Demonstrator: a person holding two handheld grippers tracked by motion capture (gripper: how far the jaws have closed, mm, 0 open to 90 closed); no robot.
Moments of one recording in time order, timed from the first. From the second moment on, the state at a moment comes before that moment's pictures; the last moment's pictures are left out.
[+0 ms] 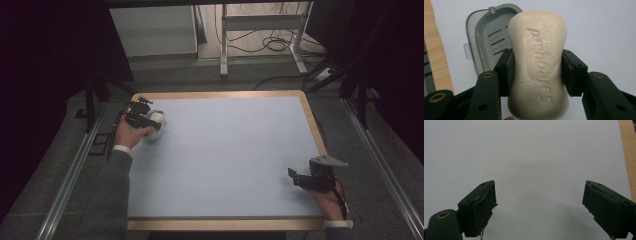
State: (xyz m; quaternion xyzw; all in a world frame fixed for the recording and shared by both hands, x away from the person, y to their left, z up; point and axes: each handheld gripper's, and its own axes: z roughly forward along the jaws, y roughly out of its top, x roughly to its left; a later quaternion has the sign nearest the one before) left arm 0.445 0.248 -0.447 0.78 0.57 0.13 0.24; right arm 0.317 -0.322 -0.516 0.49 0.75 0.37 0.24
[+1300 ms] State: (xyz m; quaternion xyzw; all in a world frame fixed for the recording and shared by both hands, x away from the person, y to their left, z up) left arm 0.473 0.253 -0.476 0.76 0.59 0.14 0.24; right arm 0.321 -0.323 -0.519 0.49 0.75 0.37 0.24
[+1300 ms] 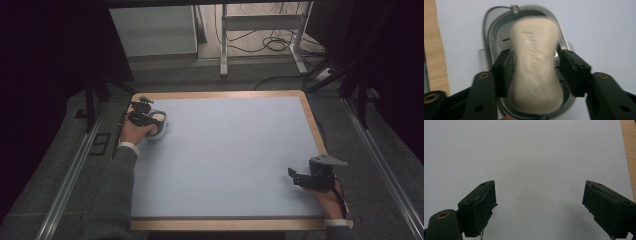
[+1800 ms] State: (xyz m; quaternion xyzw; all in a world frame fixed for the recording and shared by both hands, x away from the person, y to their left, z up) left arm 0.450 0.242 -0.452 0.77 0.55 0.16 0.29; right arm 0.321 -0.323 -0.518 0.49 0.75 0.37 0.24
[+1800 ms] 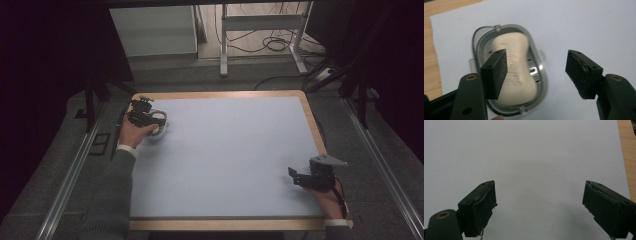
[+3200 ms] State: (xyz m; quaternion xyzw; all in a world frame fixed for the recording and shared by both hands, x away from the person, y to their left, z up) left arm 0.300 0.222 -0.519 0.81 0.45 0.12 0.36; right arm 0.315 -0.315 -0.516 0.48 0.76 0.37 0.25
